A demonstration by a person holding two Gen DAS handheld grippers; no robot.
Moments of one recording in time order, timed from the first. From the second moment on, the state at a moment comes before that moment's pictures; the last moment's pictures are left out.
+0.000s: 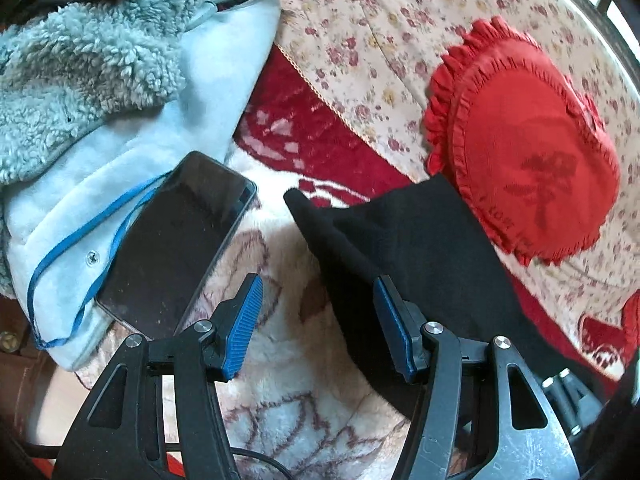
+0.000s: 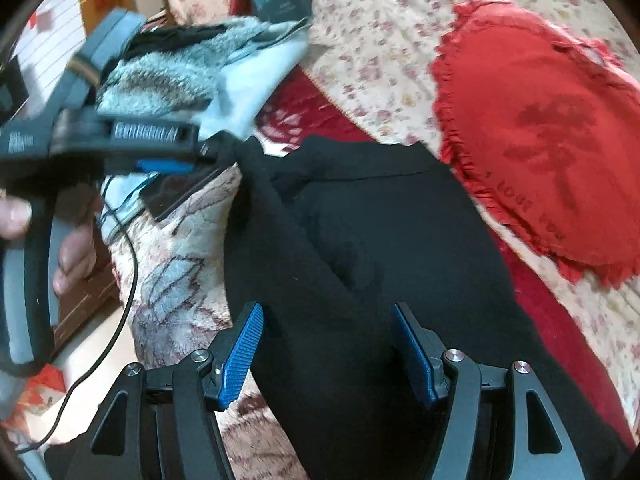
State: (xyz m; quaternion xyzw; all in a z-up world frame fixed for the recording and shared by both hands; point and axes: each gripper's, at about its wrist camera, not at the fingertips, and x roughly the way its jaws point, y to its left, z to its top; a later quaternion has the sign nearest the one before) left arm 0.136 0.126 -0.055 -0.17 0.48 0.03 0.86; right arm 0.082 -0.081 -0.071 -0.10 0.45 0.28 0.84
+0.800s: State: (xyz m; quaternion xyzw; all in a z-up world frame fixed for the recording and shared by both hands) left arm 0.095 0.097 -0.063 -0.13 0.48 -0.01 0.87; right arm 0.017 -0.069 -0.068 -0.07 0.43 0.33 0.84
